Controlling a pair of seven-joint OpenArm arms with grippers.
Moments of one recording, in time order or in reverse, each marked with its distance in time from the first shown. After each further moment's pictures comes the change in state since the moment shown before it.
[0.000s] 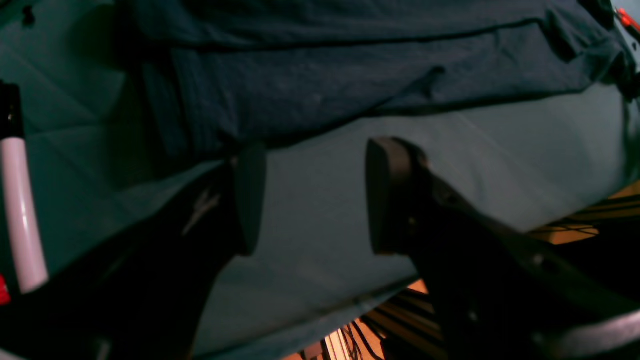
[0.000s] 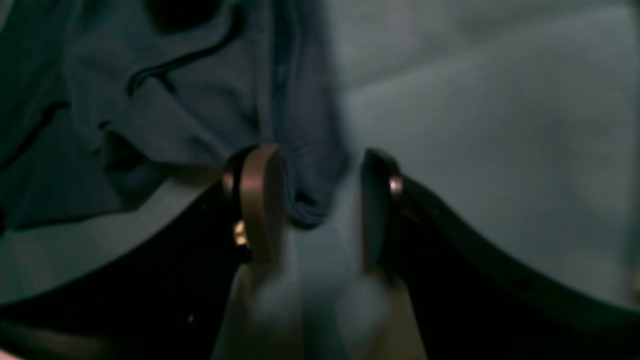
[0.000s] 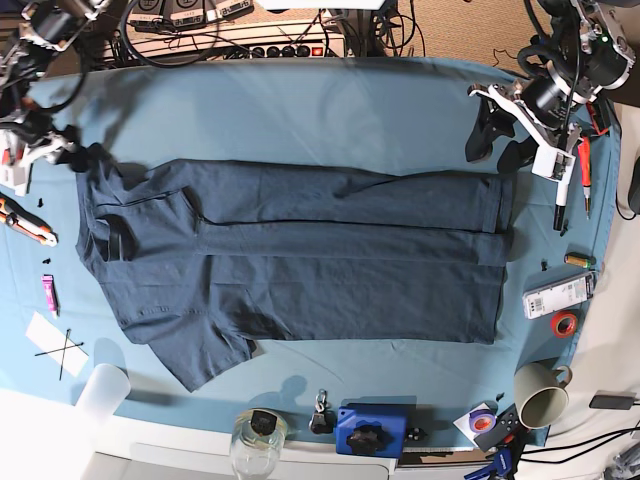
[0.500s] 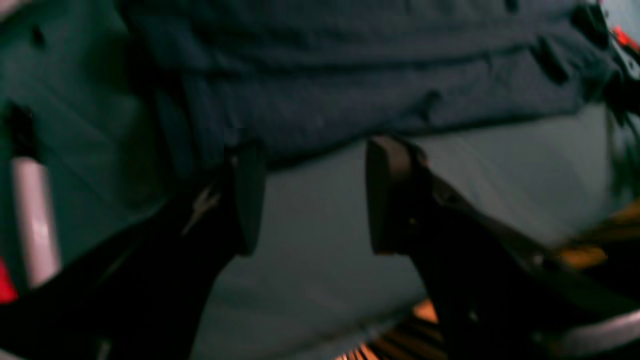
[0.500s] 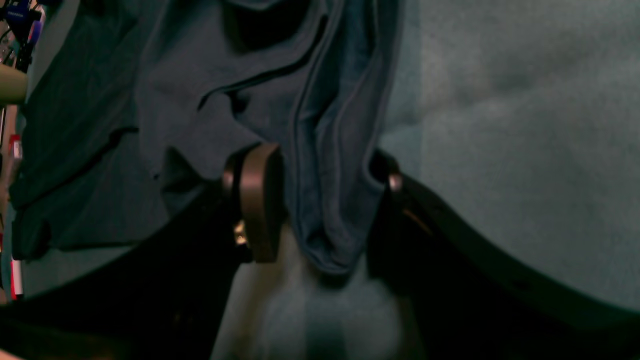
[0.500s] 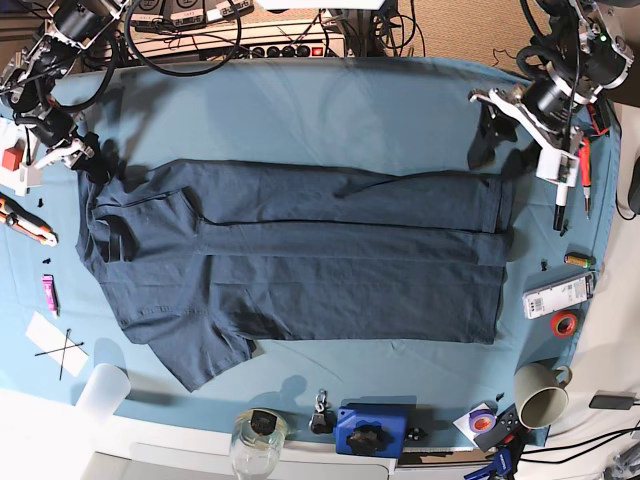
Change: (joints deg) left arm -0.2 0.1 0.0 0.0 4.1 0.0 -7.2; right arm 0.7 -4.0 0.1 0.1 0.7 0.2 3.8
